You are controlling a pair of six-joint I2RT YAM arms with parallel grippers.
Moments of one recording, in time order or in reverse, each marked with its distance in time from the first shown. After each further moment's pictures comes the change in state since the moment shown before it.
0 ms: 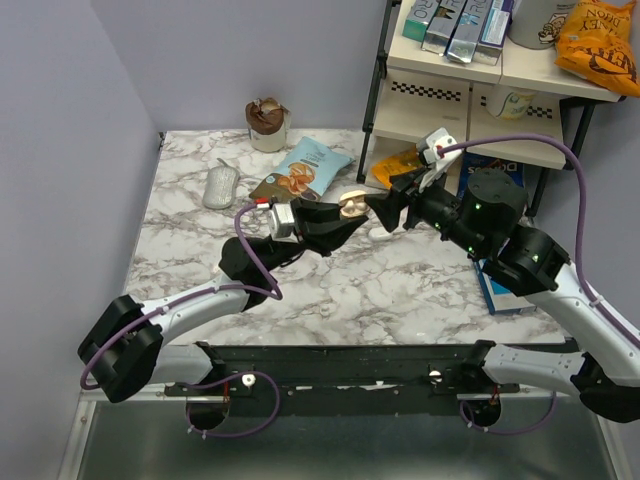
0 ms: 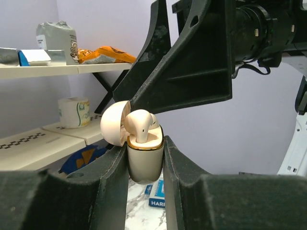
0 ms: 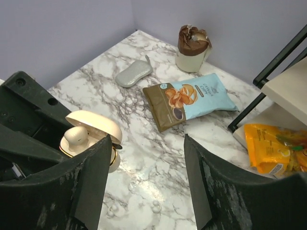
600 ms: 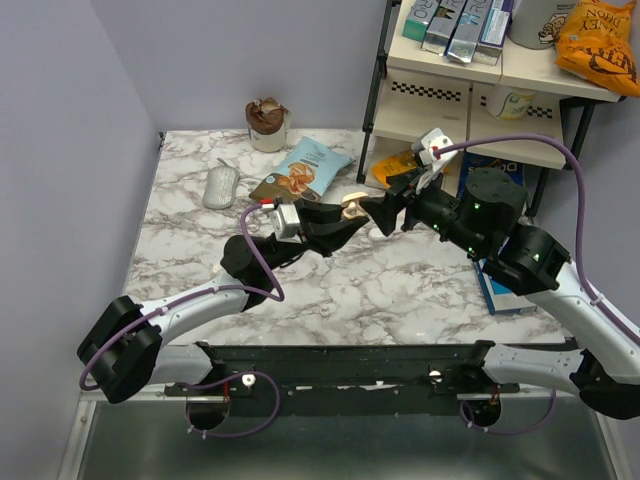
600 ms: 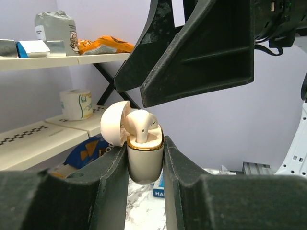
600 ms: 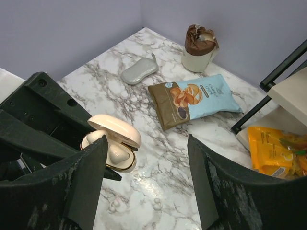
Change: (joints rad) left arm 0.000 -0.008 0.001 -0.059 0.016 0.047; right arm 0.024 0.013 0.033 -0.035 -0.014 -0.019
